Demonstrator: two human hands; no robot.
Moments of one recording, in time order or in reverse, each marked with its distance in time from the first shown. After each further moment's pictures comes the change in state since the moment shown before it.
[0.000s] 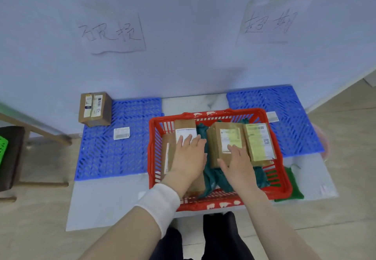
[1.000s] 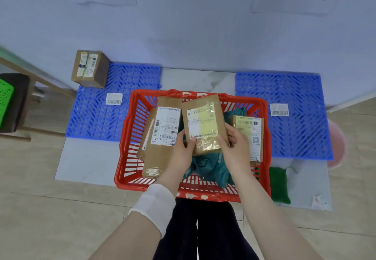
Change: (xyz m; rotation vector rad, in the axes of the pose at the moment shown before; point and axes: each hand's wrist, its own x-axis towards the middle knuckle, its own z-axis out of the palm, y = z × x) left_hand 0.038 0.075 0.061 -1.312 0.099 -0.751; right_hand 0.069 0.065 -0.031 0.602 -0.075 0.034
